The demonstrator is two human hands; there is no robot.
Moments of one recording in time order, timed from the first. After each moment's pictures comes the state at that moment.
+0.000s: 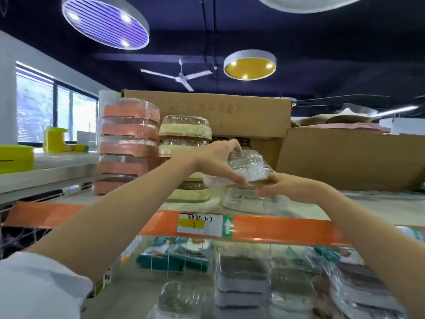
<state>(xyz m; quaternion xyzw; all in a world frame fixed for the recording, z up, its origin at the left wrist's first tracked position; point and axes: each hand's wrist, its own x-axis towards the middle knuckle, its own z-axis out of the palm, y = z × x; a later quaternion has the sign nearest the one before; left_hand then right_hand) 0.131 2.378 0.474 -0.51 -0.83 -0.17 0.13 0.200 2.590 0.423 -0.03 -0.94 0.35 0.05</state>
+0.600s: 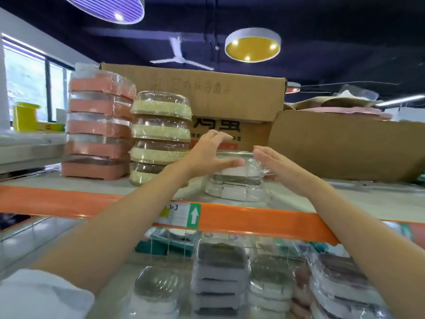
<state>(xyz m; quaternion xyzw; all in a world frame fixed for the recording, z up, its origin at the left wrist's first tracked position) 0.116 2.431 0.426 -0.47 -0.80 -0.31 0.19 0.204 2.623 0.411 0.04 -0.87 0.45 0.18</state>
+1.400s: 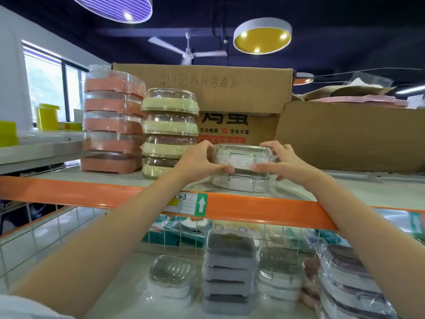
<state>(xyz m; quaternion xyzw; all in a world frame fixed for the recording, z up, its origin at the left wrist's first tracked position) 0.134 2.402 0.401 -0.35 -0.84 -0.40 0.14 0.211 2.617 0.407 0.00 -0.92 0.34 0.21</state>
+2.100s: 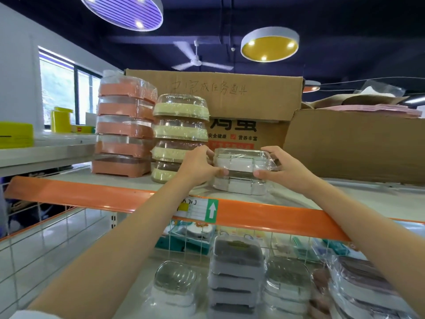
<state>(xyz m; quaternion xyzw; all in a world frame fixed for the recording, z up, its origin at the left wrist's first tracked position) 0.124 2.393 0.403 -0.29 -0.83 -0.46 0.14 0.204 2.600 0.405 0.04 -0.92 0.28 0.27</state>
